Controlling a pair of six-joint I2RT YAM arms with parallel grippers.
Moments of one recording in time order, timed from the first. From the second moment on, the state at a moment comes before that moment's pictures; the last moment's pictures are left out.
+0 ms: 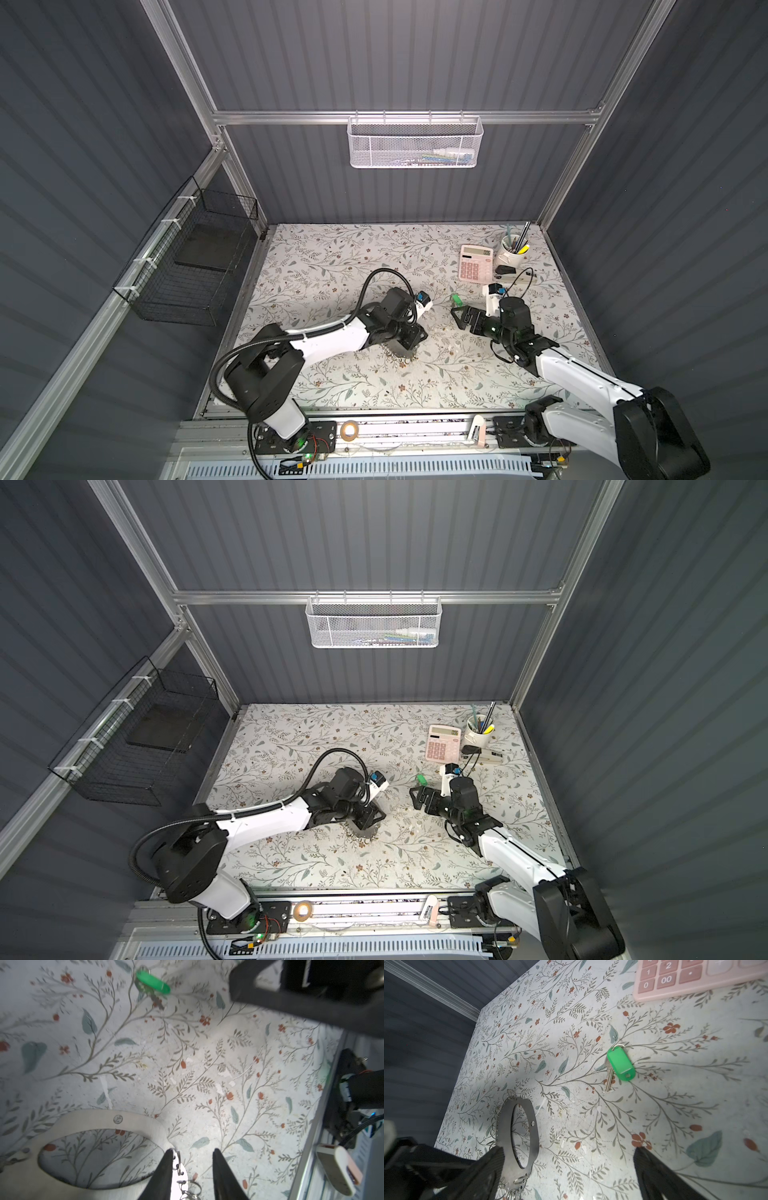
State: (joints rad) left arm -0.85 1.53 0.90 -0.14 0.30 -0.13; right arm 0.34 1.11 0.38 0.15 -0.25 0.57
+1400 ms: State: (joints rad) left arm -0.70 0.67 0.80 -0.59 0.00 -0.13; right arm 0.84 1.73 1.11 -0.71 -0.03 0.00
